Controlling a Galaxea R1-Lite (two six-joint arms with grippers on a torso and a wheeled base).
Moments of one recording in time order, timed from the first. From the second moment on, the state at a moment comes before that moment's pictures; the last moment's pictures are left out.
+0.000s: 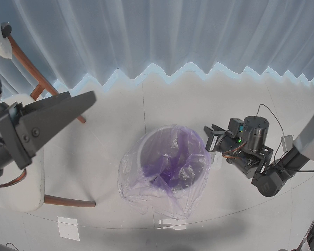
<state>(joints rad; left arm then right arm) -0.71 1.09 -0.73 -0.44 -0.09 -0.24 0.37 2.03 -0.76 -1.11 -0.21 0.22</state>
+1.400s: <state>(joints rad) -0.64 1.10 -0.73 -0.55 -0.17 -0.37 0.44 2.07 -0.67 -1.17 -0.23 0.25</state>
